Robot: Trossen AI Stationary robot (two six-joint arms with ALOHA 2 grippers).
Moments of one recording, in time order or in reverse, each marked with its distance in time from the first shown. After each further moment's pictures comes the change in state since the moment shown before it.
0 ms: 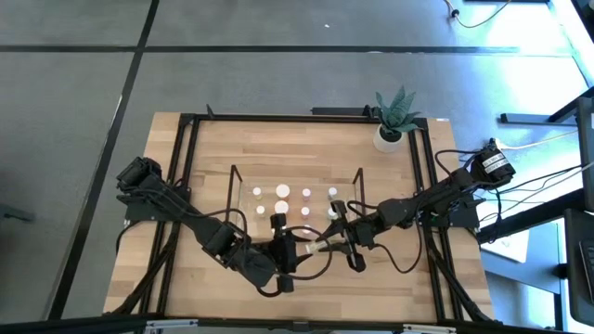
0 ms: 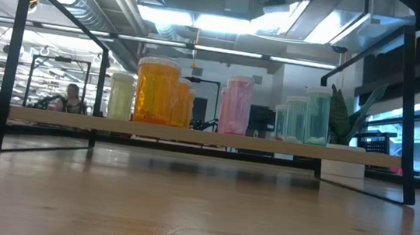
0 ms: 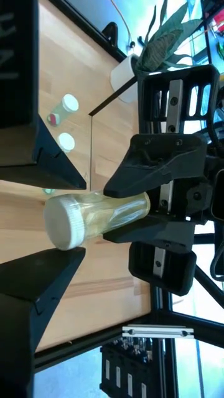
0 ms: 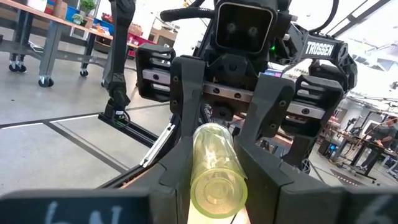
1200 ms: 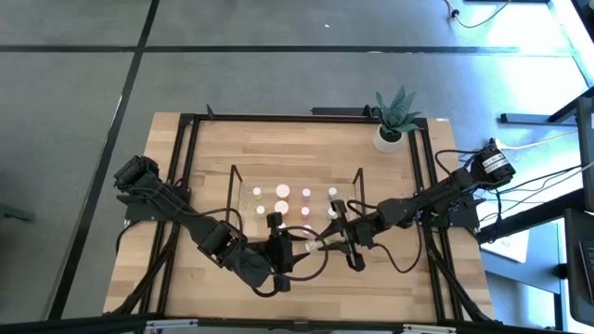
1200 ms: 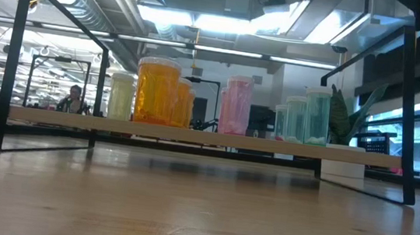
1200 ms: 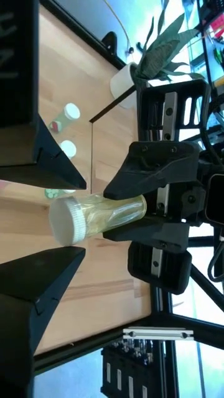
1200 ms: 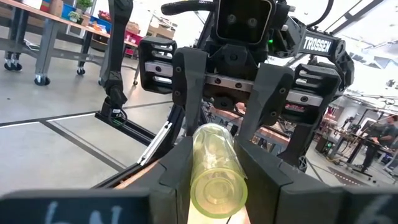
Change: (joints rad) left arm -0.011 -0.024 0.000 -0.033 -0.025 -0.001; right arm -0.001 0.000 0.000 -0.003 0.008 0.000
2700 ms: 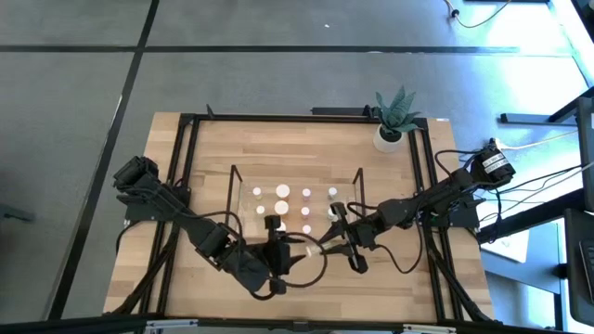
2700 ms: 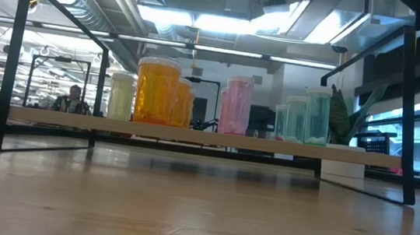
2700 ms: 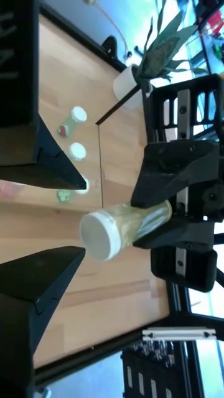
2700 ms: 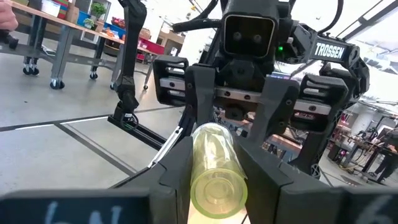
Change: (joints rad) left arm -0.026 0.000 0.000 -0.058 0.002 0.013; right arm 0.001 0.001 0.000 0.005 -0.042 0.004
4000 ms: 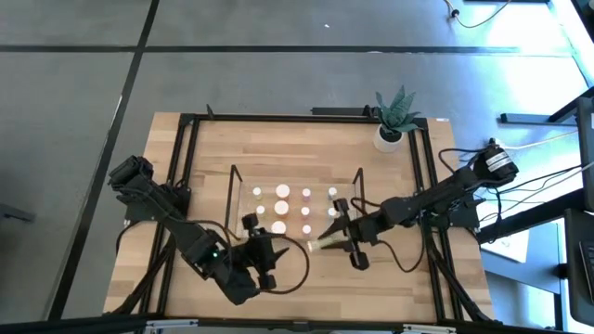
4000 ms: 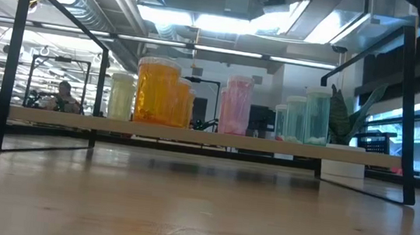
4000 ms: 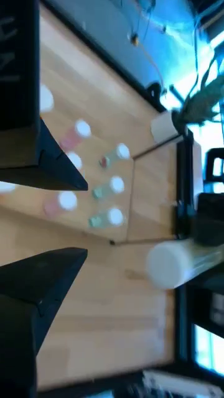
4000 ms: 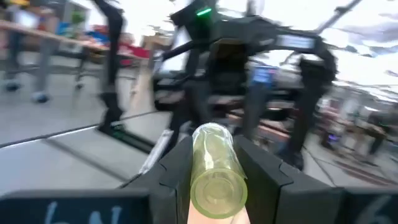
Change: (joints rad) left arm -0.087 -0.031 0.000 -0.281 -0.194 -0.355; right arm -0.001 -0.042 -0.018 -0.002 0.058 0.074
